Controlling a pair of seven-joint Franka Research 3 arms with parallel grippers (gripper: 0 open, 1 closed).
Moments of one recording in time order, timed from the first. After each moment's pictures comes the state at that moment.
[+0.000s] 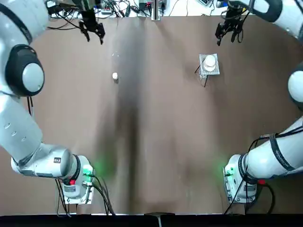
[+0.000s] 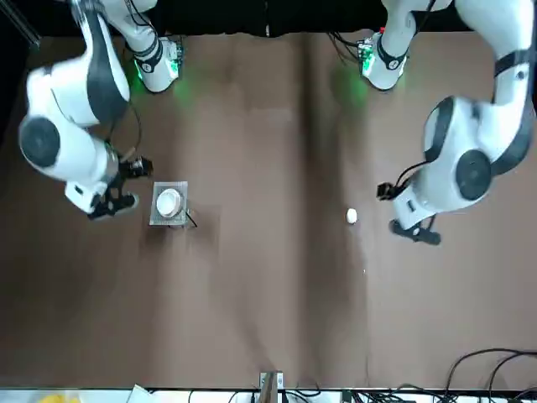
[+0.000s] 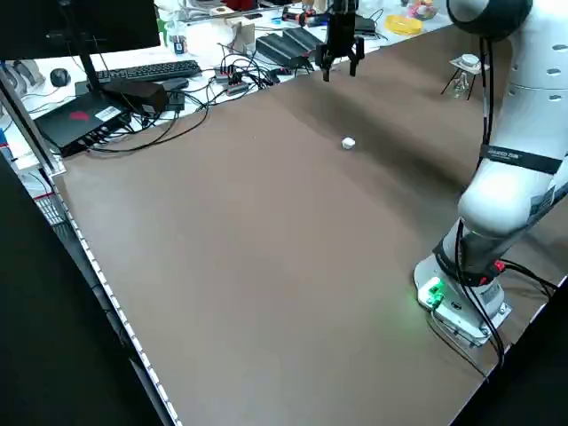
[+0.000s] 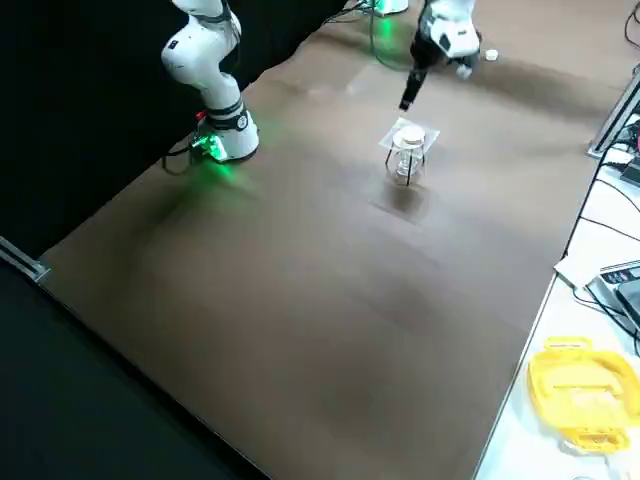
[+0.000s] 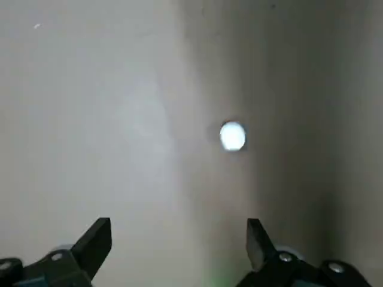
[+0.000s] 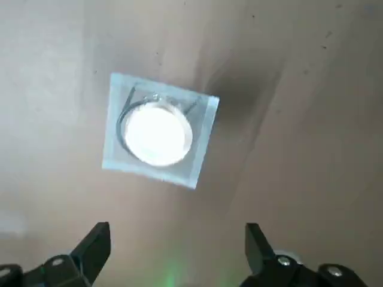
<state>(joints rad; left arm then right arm) -0.10 0.35 -0.17 -1.62 0.03 1.74 -0.04 0.14 0.20 0.06 -1.74 0.02 1.67 -0.05</state>
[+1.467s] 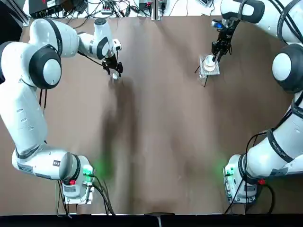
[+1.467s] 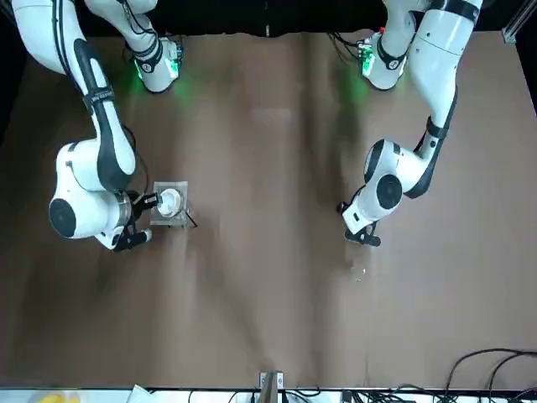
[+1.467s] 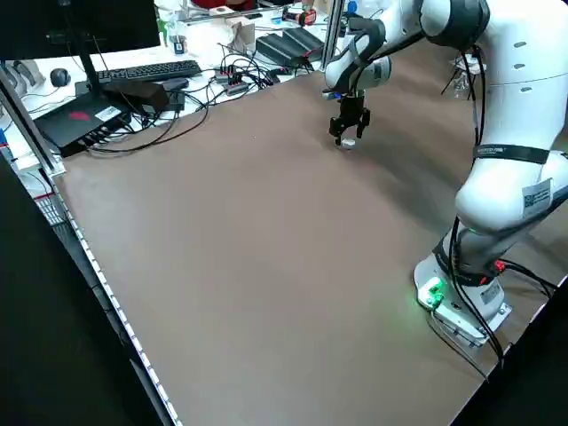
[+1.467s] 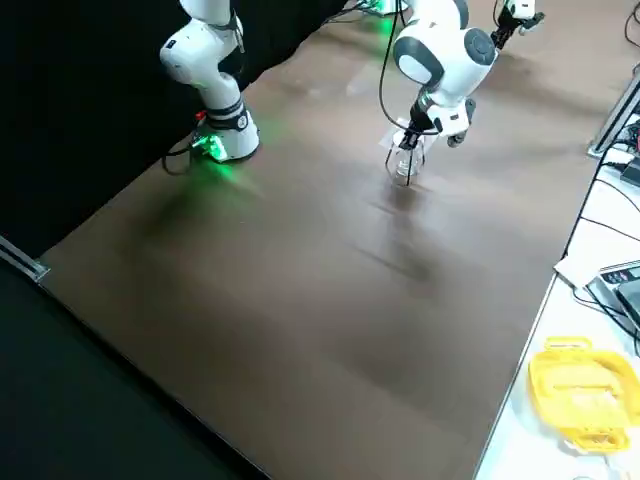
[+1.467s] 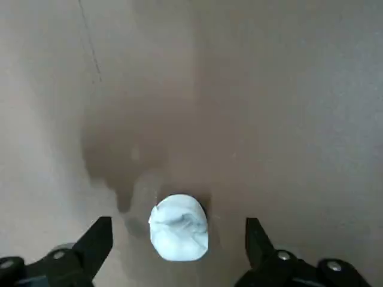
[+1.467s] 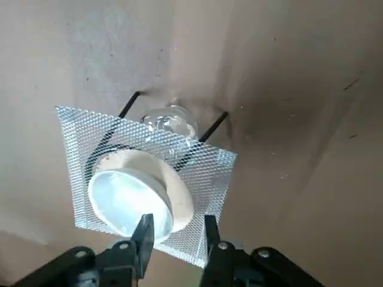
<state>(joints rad) -0.19 0.54 -0.18 -1.98 0.03 2.37 -0.16 0.07 0.43 0.05 -1.74 0.20 1.77 -0.17</state>
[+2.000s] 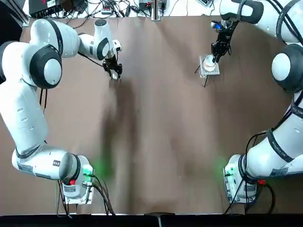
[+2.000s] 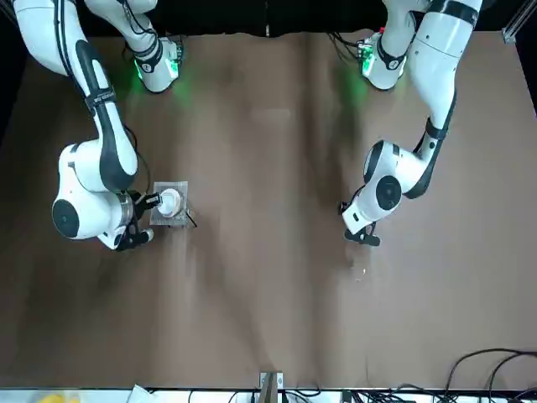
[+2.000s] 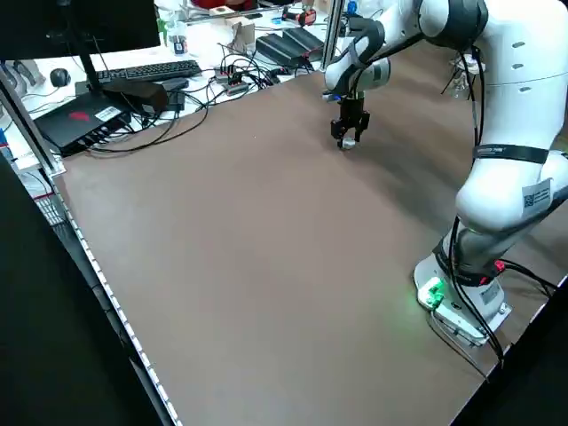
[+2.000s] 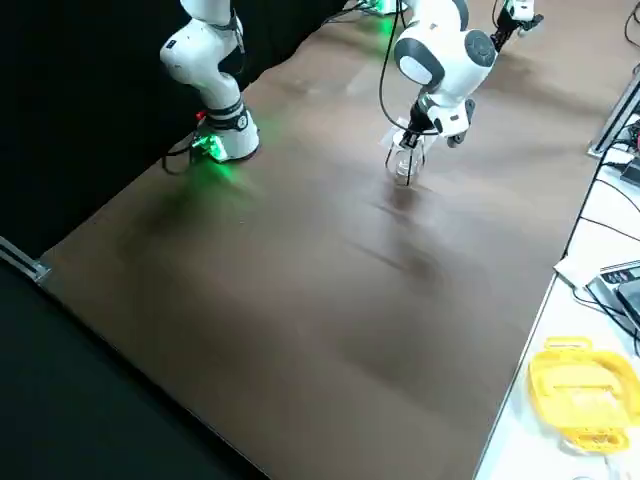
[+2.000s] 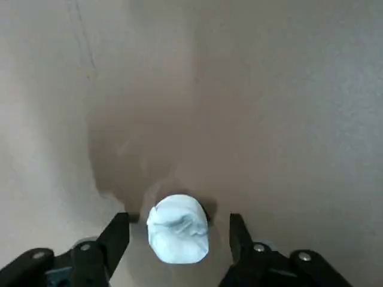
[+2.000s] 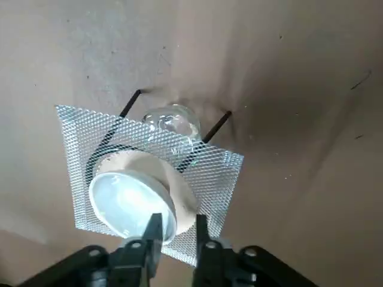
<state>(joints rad) -0.19 0.55 -0.18 -1.98 0.03 2.37 -0.16 0.08 0.44 0.05 -1.74 0.20 1.77 -0.17</state>
